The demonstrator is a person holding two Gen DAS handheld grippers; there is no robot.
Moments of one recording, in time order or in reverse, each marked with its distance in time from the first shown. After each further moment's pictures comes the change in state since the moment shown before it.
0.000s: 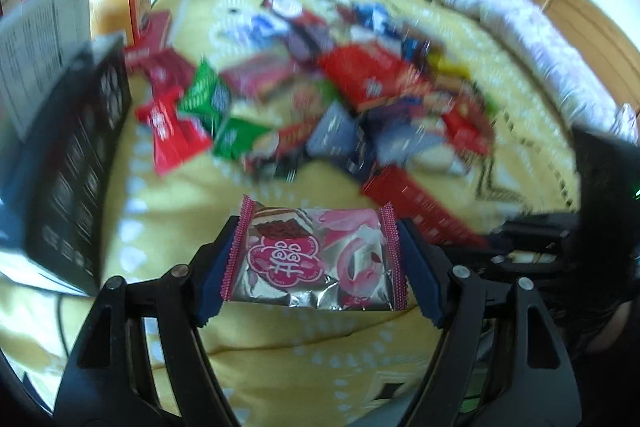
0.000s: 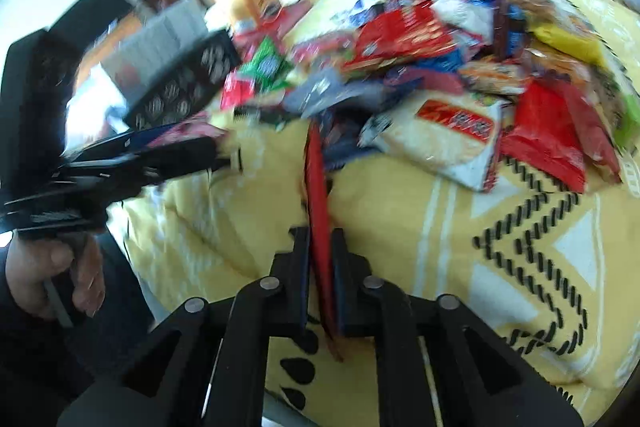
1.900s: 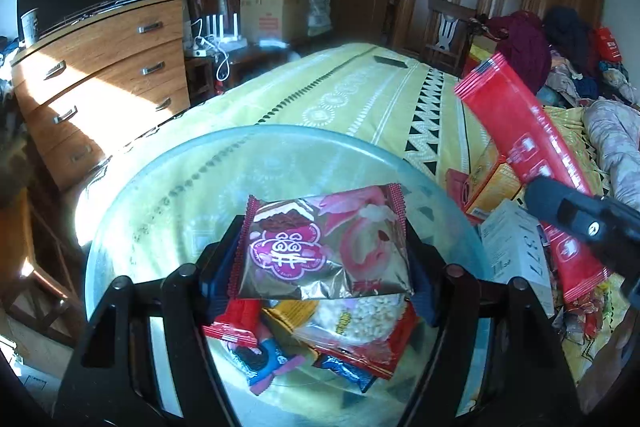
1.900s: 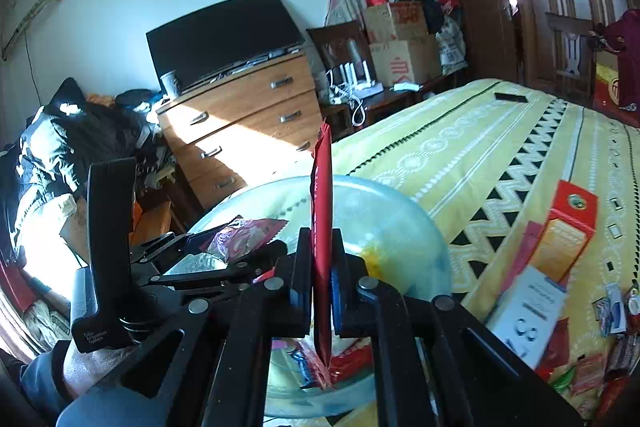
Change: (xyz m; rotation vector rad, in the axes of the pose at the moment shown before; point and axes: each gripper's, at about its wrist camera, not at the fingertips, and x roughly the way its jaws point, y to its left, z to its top) left arm -0.251 0.260 0.022 -0.460 -0.337 0.576; right arm 0.026 0.380 0.228 -0.406 -0.260 0.315
